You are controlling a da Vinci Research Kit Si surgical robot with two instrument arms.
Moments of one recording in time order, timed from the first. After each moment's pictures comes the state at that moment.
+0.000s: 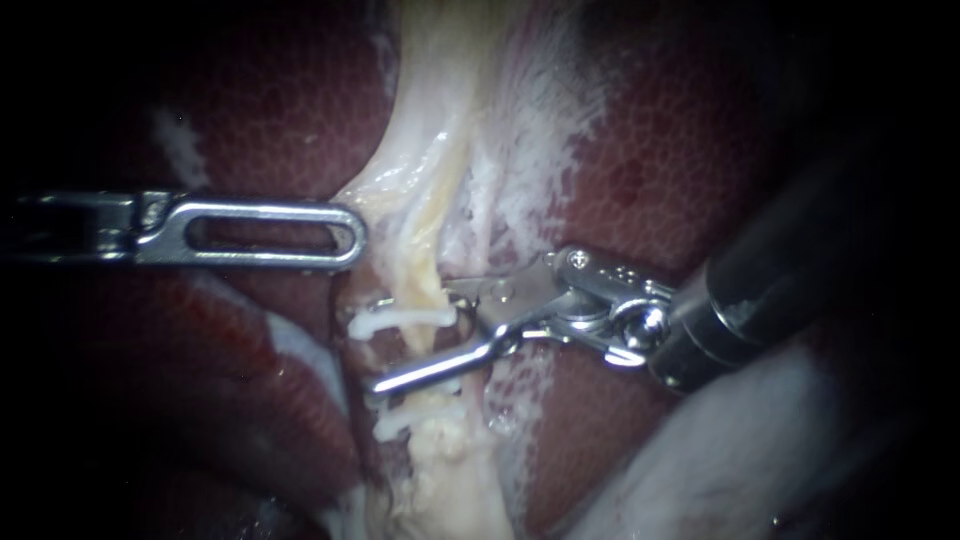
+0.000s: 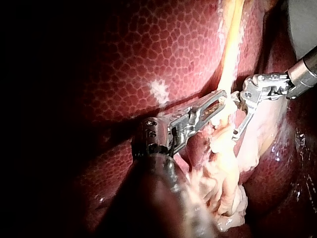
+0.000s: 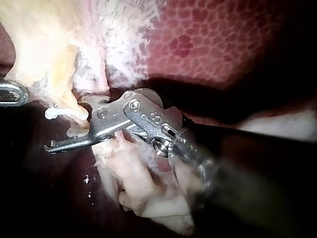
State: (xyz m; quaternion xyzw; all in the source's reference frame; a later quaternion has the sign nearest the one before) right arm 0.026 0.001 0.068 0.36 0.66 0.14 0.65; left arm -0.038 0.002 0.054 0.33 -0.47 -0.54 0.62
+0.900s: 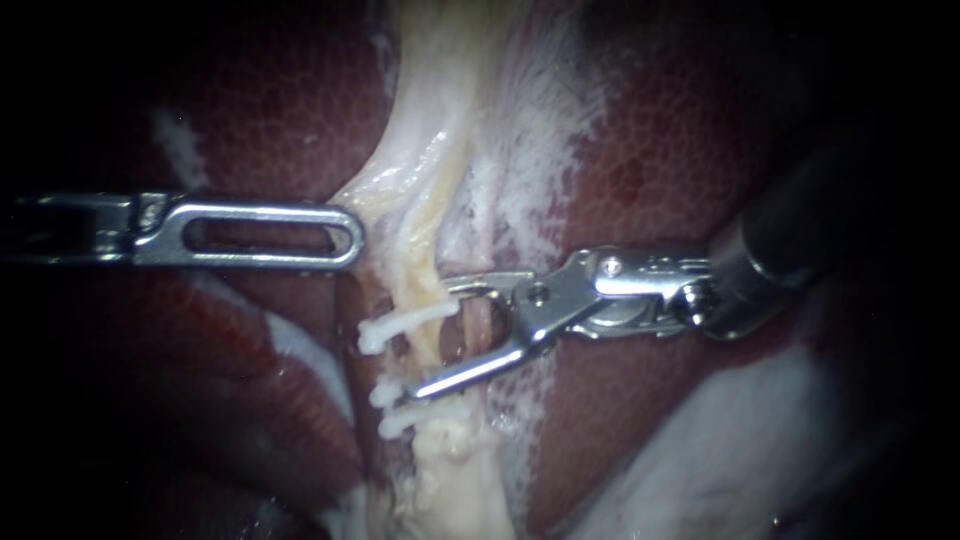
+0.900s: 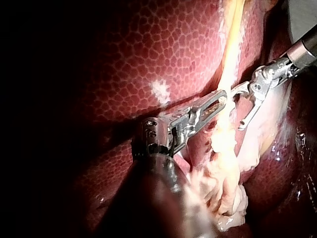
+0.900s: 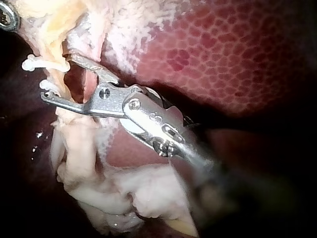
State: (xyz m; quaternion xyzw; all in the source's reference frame) right arm 0.020 0.001 0.069 0.28 0.66 0.07 0.69; left arm -0.037 0.002 0.054 0.33 -0.47 -0.54 0.62
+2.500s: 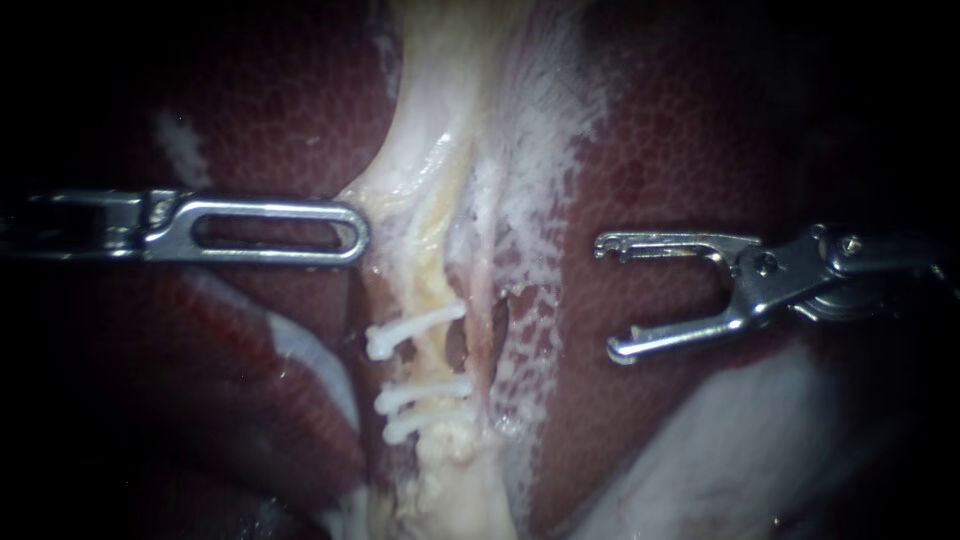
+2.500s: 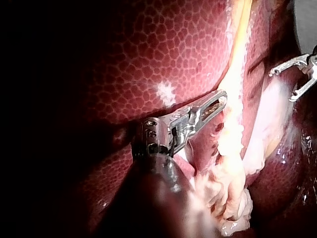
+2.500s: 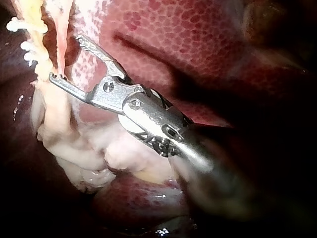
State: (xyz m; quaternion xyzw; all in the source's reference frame) right arm 0.007 0.003 0.060 0.25 0.64 0.10 0.72; left arm -0.038 0.002 0.057 0.32 -0.47 -0.54 0.62
